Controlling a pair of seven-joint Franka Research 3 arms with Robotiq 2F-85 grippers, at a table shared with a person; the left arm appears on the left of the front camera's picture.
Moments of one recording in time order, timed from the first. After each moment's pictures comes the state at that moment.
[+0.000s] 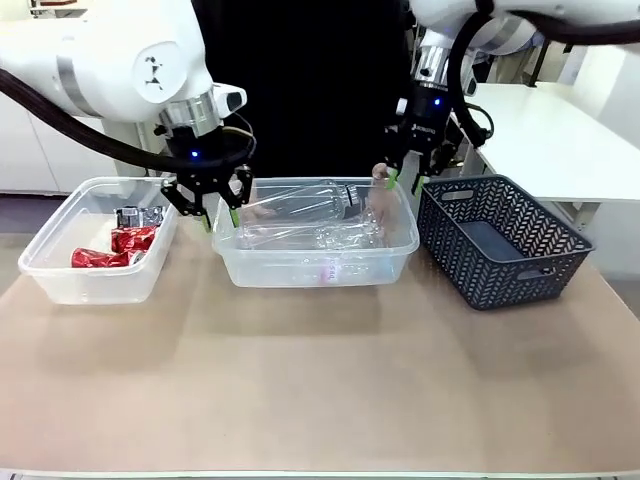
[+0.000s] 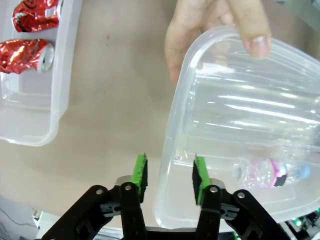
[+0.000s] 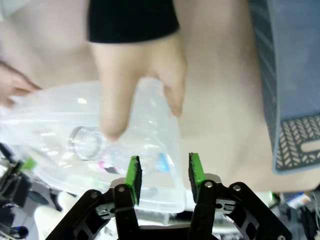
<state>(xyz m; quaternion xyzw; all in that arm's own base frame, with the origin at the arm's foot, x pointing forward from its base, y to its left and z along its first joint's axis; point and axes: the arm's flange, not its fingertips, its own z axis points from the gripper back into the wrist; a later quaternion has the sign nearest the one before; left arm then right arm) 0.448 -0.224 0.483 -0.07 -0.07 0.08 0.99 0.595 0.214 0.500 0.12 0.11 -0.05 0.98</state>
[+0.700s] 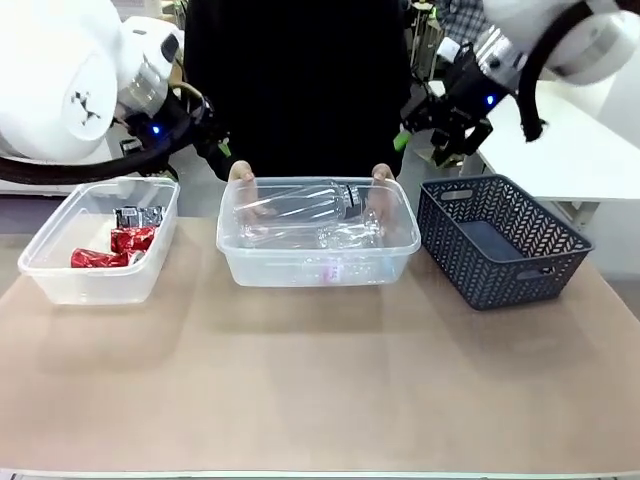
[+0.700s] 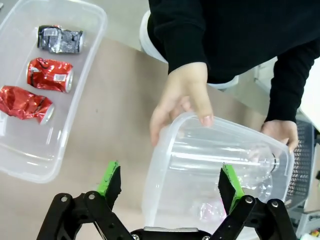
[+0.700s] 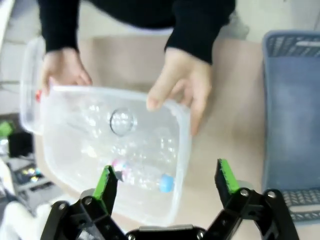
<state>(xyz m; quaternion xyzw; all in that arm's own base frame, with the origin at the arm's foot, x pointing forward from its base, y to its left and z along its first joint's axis) 0.416 -0.181 0.524 -0.17 -0.29 0.15 0.93 0.506 0.168 0.528 0.22 -0.13 0.08 0.96</state>
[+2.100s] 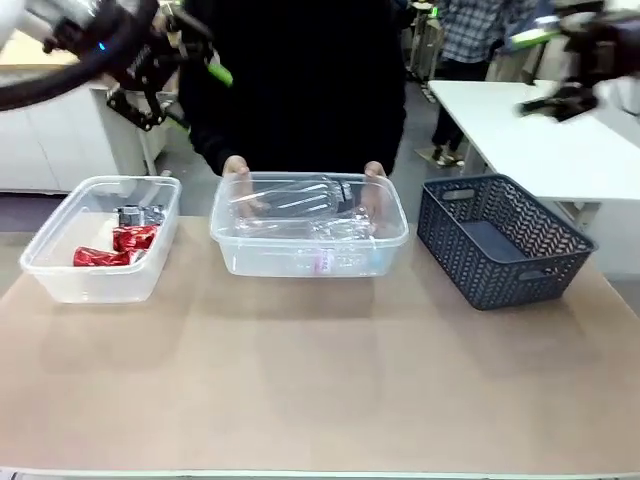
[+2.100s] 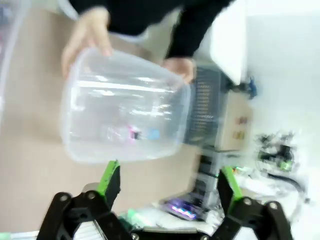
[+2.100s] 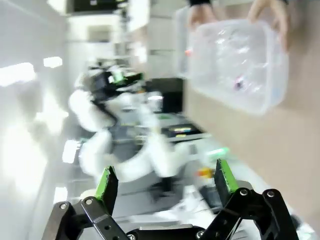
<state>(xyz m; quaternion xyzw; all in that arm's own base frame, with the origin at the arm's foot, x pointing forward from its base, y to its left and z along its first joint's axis) 0.397 -0.110 0.617 -0.45 -0.18 0.13 0.87 0.440 -0.028 0.598 0.62 -0.01 0.00 0.78</state>
